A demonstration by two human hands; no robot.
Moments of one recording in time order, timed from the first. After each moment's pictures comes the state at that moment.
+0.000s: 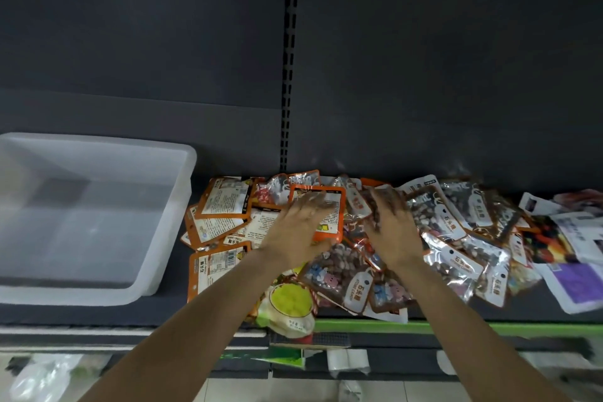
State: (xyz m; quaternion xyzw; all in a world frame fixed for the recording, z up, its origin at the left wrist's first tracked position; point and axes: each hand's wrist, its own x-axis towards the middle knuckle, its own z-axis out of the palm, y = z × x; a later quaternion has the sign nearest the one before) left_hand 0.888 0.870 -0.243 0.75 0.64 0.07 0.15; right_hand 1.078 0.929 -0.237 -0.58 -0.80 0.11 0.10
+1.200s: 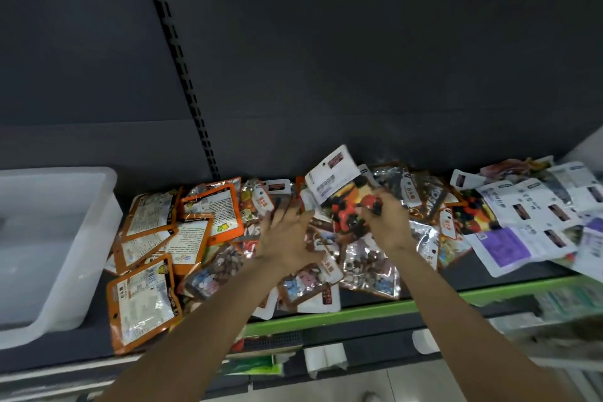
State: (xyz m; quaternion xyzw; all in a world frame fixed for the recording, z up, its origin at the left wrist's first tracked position) left_hand 0.997 0.894 -0.224 0.72 0.68 0.00 0.17; right_hand 1.174 0.945 -0.208 -0.66 -0.63 0.31 0.27
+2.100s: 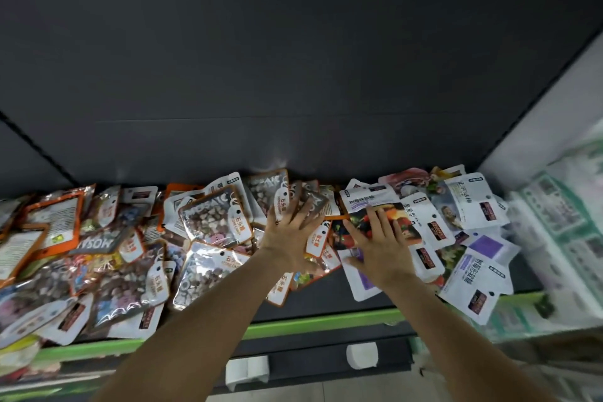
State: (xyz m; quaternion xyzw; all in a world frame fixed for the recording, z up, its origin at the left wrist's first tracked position) left_hand 1.266 1.007 -0.259 0.77 0.61 -0.16 0.08; right_hand 1.464 1.022 -0.263 -0.55 -0.82 0.02 -0.13
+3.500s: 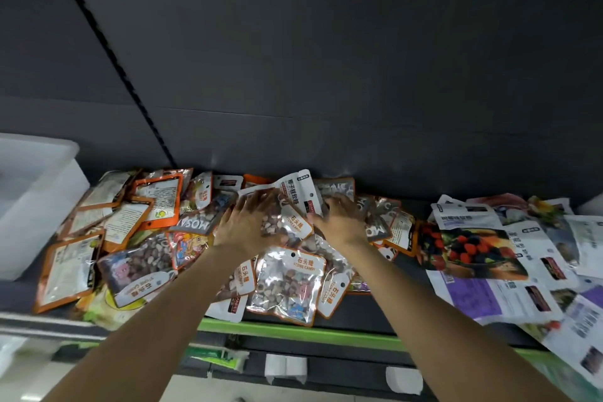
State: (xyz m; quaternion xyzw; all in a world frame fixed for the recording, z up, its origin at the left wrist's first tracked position) left_hand 1.070 0.943 -0.244 0.58 0.80 0.03 0.16; right_hand 1.241 1.032 -0.248 -0.55 -0.80 0.24 0.01
